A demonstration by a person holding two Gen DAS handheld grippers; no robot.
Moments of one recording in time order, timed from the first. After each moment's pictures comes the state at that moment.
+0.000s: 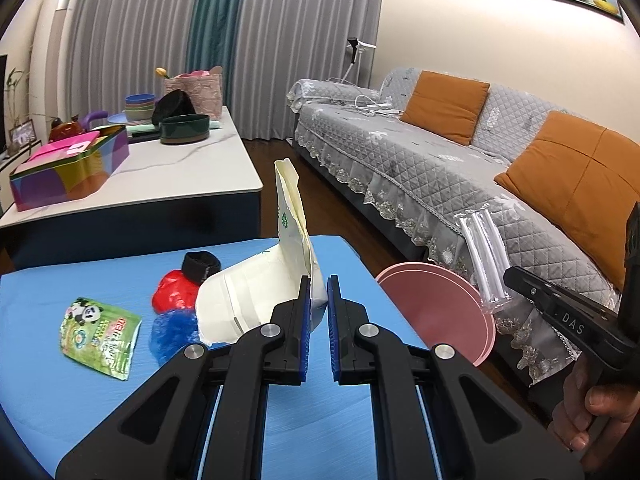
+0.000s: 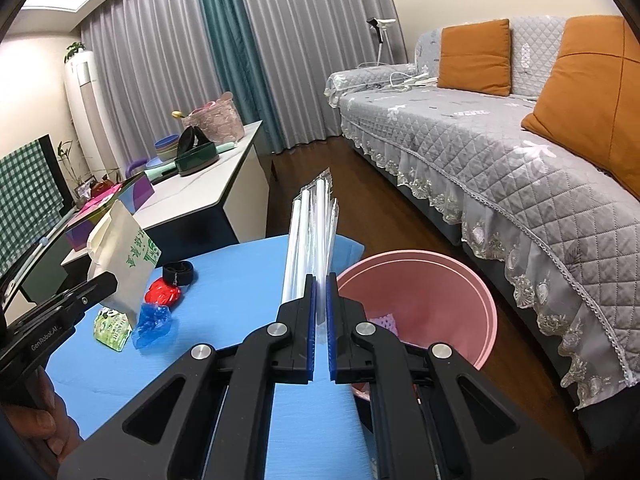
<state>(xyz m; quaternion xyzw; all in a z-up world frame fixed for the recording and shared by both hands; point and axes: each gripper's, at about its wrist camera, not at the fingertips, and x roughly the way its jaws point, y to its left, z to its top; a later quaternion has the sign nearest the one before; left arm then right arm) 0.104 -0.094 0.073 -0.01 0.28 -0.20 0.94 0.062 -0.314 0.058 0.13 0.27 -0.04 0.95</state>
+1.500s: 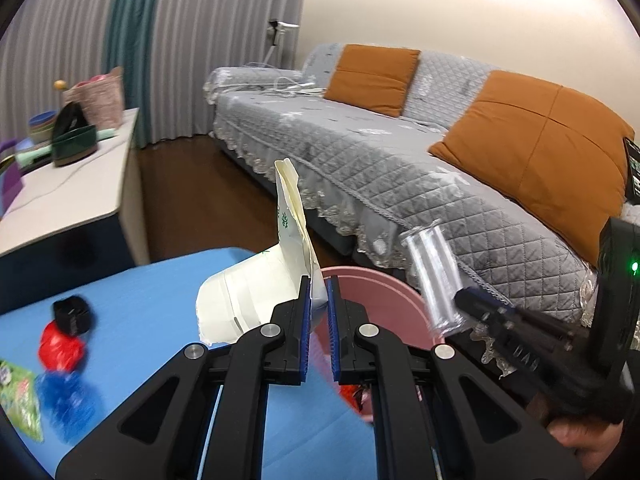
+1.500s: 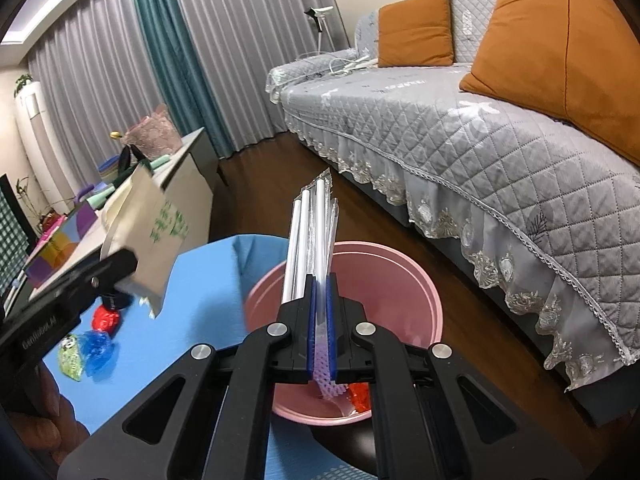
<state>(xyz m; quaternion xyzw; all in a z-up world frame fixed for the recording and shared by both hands) 0.147 -0.222 0.056 0.03 0.29 -0.33 0.90 0.078 -0.395 0.020 0.18 0.29 -0.12 0.93</state>
